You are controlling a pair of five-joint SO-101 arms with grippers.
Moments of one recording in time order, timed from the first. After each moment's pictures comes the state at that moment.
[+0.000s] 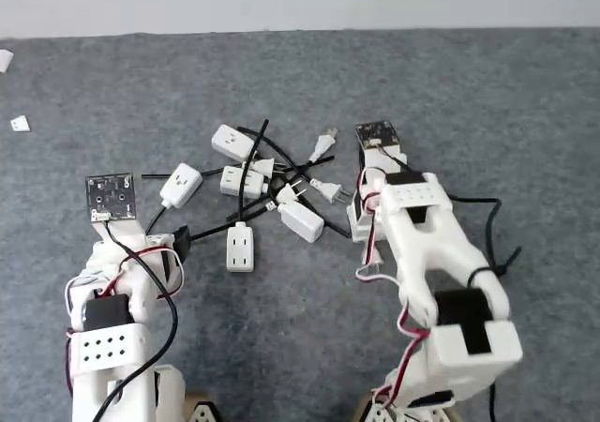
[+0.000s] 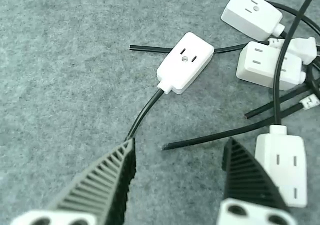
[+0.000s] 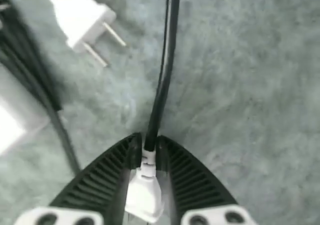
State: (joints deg) left arm -14.8 -58.7 76.3 44.4 2.3; right arm -8.9 9.1 26.6 53.1 4.5
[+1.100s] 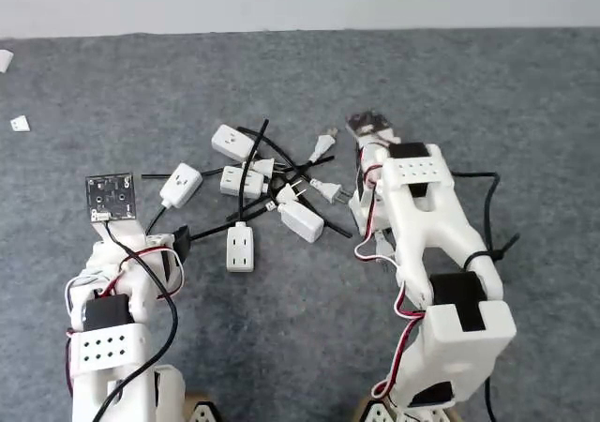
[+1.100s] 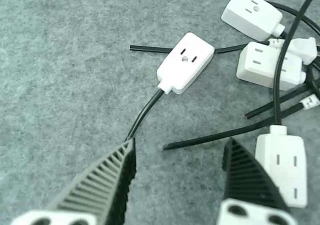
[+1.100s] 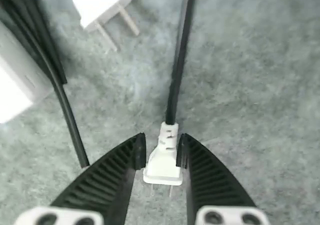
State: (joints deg) left arm -14.8 -58.7 76.3 44.4 2.3; right arm -8.9 13.6 13.5 68.6 13.1
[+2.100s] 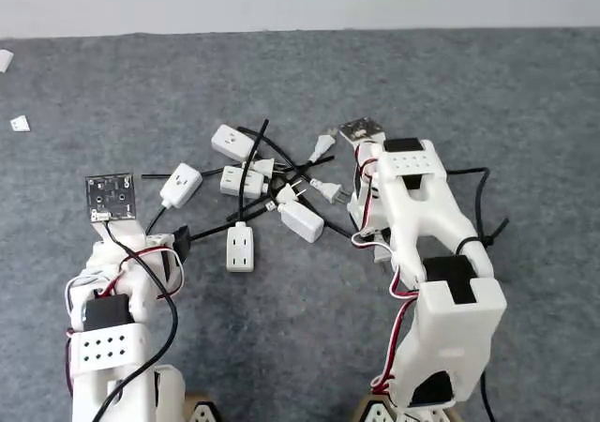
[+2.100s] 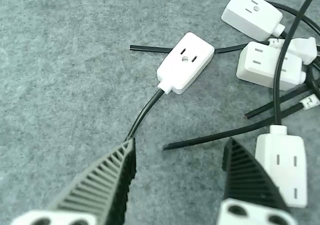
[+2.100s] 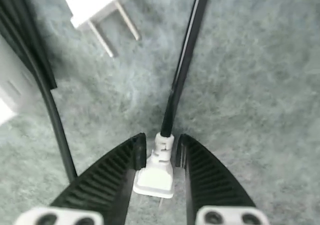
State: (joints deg) left arm -14.8 -58.7 76.3 44.4 2.3; right arm -8.7 21.6 6.1 71.9 15.9
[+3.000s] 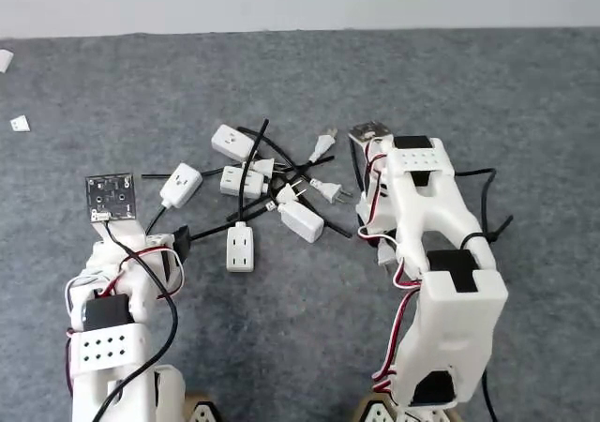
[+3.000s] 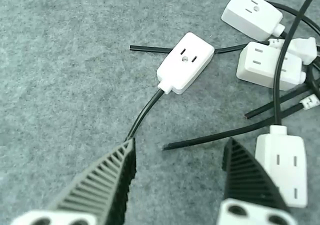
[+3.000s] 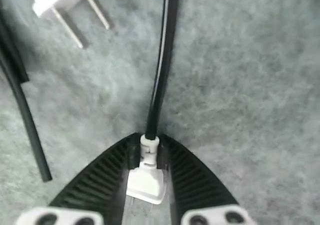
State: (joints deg) left arm -14.8 -58.7 76.3 44.4 2.3; right arm -6.1 25.2 3.1 75.5 17.8
